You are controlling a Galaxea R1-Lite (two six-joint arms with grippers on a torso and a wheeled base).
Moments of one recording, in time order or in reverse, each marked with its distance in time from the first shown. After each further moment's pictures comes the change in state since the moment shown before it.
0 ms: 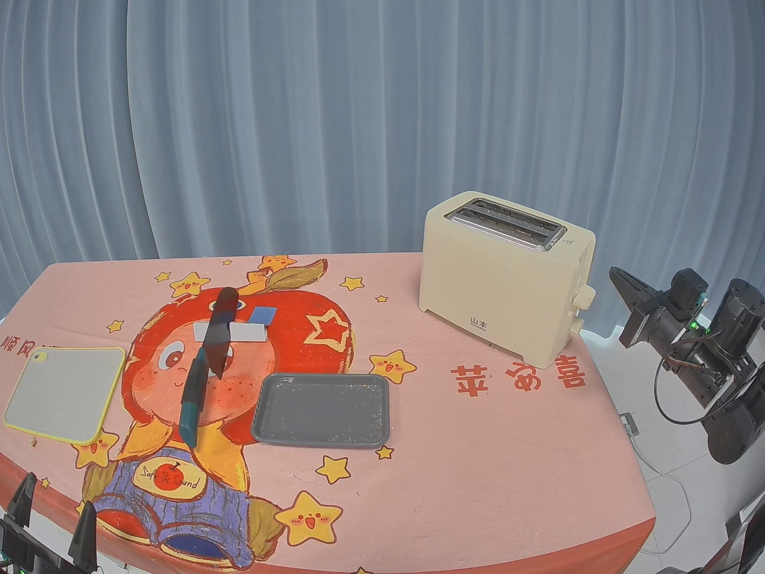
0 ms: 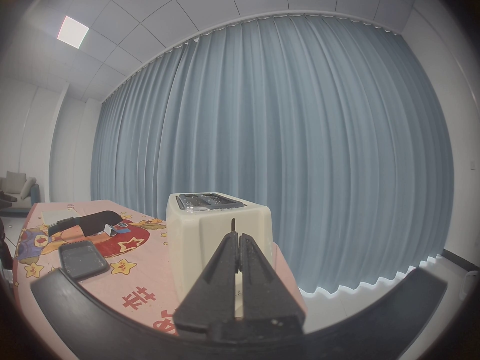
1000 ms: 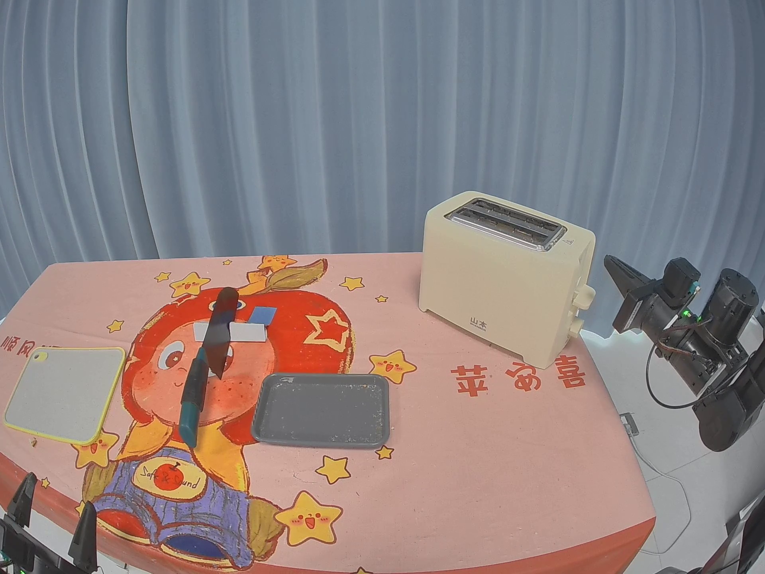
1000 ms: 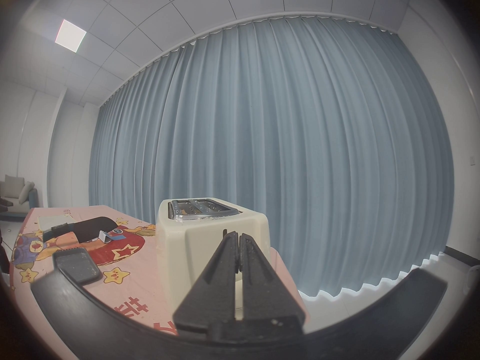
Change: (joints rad) left arm 0.000 0.000 0.000 0.000 0.000 0.000; right arm -0.005 0.051 -0.077 0.000 0.001 0.024
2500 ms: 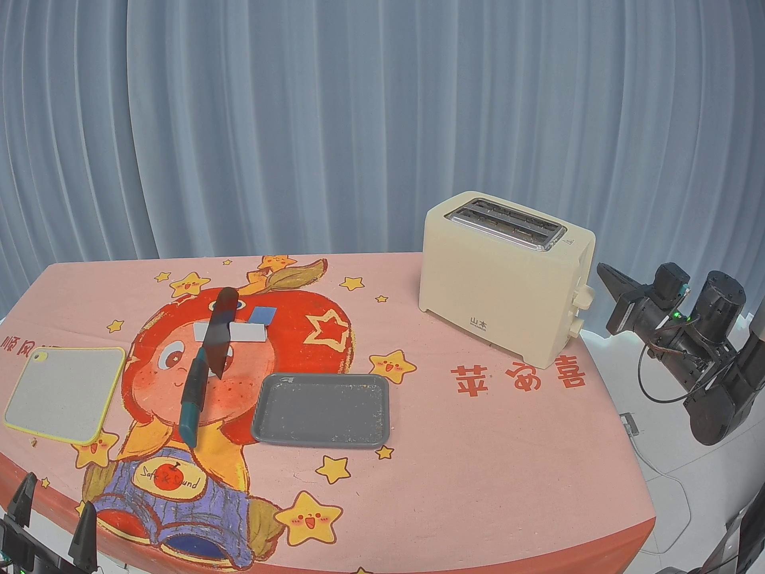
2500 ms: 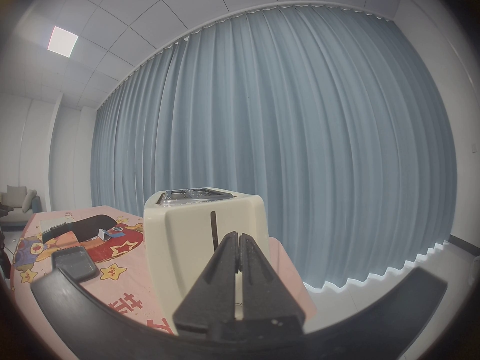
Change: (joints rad) left arm 0.000 0.000 0.000 0.000 0.000 0.001; right arm -0.030 0.077 -0.039 0.001 0.039 0.044
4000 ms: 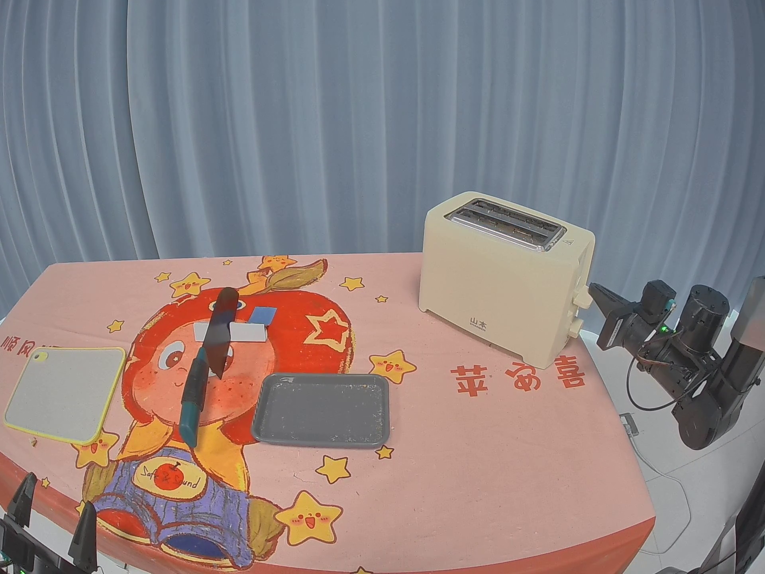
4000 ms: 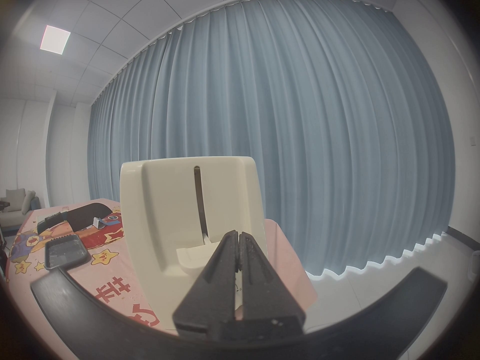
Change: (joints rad) left arm 0.000 0.000 0.000 0.000 0.000 0.000; right arm -0.007 0.099 0.006 -0.004 0.001 0.006
